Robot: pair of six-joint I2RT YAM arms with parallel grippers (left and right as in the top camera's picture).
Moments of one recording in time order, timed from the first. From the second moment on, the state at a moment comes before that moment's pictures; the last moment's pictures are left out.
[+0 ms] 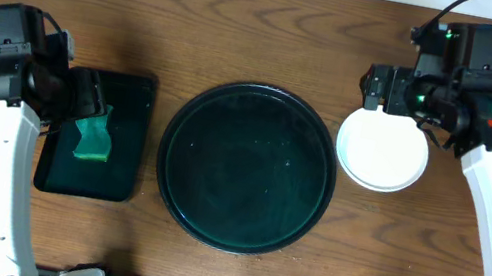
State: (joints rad) left arm 0.30 1.36 1.35 -1.18 0.10 -0.09; right arm 0.17 1.54 1.59 -0.97 -0.16 0.15
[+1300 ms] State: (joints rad) left arm 0.30 1.36 1.35 -1.18 0.10 -0.09; right arm -0.01 0.53 0.58 -0.18 0.01 0.04
